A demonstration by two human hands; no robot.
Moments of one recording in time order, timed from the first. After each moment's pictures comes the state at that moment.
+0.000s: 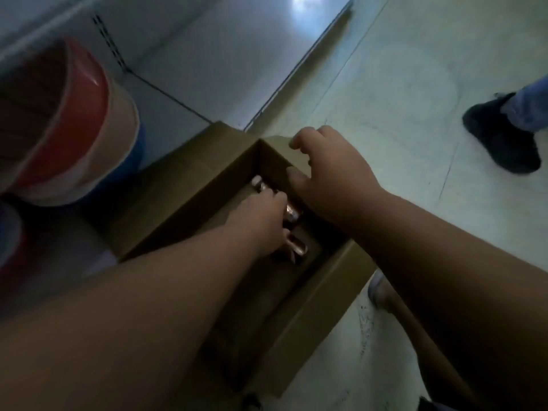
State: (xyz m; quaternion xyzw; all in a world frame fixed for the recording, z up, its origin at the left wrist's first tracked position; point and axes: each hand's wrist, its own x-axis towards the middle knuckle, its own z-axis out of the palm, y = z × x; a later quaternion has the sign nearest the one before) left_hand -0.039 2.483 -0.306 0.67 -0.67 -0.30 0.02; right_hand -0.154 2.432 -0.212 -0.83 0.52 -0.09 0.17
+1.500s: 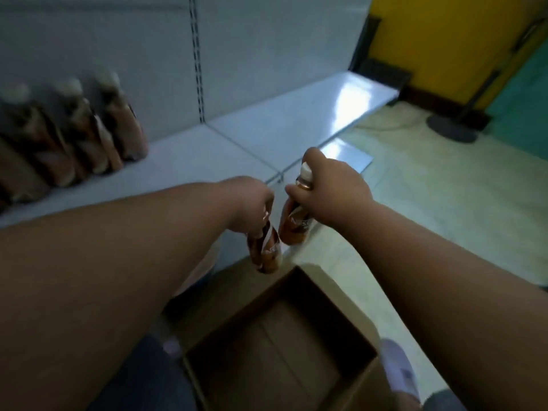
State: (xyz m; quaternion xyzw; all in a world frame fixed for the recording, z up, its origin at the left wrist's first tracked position) left_hand 0.119 2.445 -0.016 0.69 -0.71 -0.16 -0.06; right_hand -0.037 2.387 -0.013 -0.87 0.45 -0.18 0.04
